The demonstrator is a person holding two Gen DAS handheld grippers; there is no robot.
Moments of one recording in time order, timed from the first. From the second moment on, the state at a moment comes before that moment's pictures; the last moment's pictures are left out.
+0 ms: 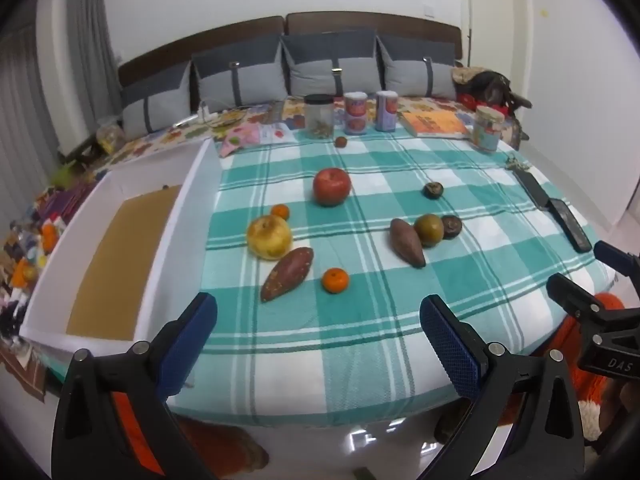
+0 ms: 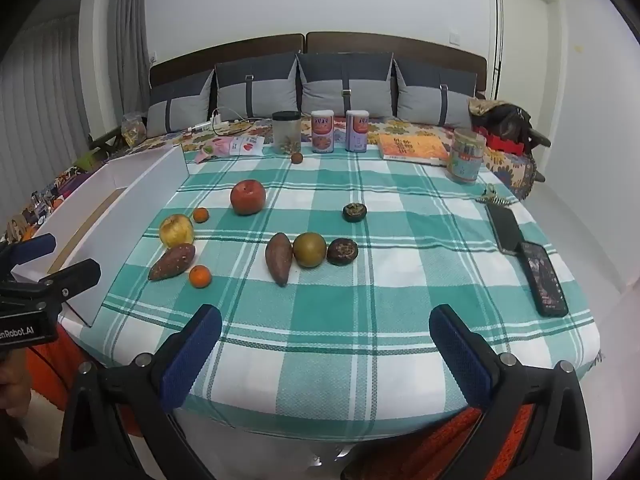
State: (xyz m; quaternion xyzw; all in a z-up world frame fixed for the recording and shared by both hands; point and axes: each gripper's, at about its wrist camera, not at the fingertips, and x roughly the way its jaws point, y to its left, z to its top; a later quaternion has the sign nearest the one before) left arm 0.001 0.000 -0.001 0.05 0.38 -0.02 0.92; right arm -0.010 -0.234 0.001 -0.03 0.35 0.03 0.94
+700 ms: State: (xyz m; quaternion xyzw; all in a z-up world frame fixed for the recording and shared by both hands) left arm -0.003 0.023 -0.016 -0.03 0.39 -0.01 0.92; right arm -0.013 -0.220 -0.005 -0.05 0.33 0.04 0.94
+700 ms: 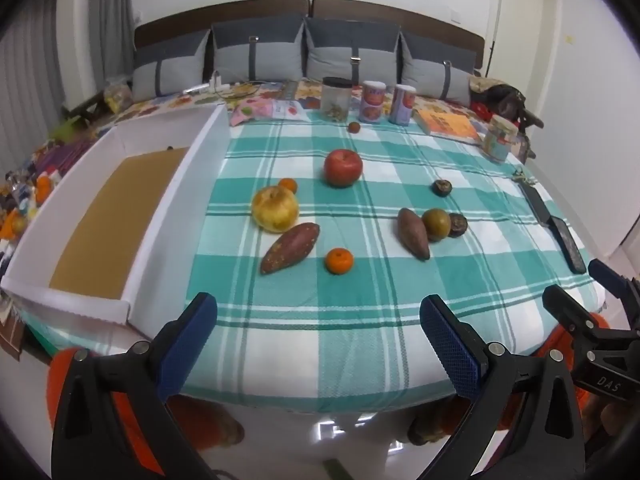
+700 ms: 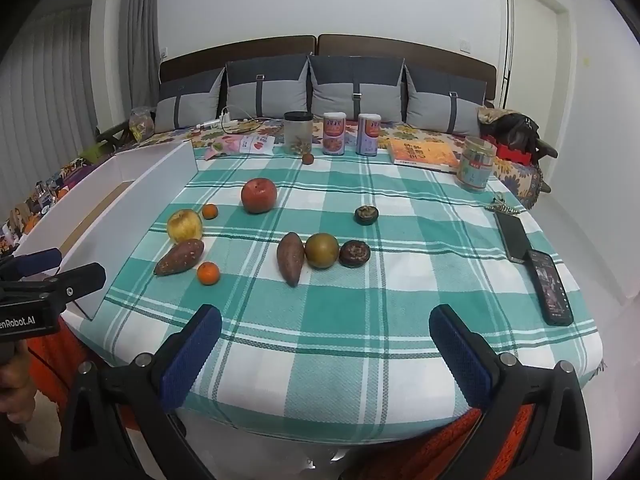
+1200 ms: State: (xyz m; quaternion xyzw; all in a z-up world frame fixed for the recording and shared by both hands) left arm -0.001 0.030 -0.027 -0.04 0.40 -0.02 0.91; right arm -0.010 -0.214 -0.009 -0.06 0.33 0.05 0.94
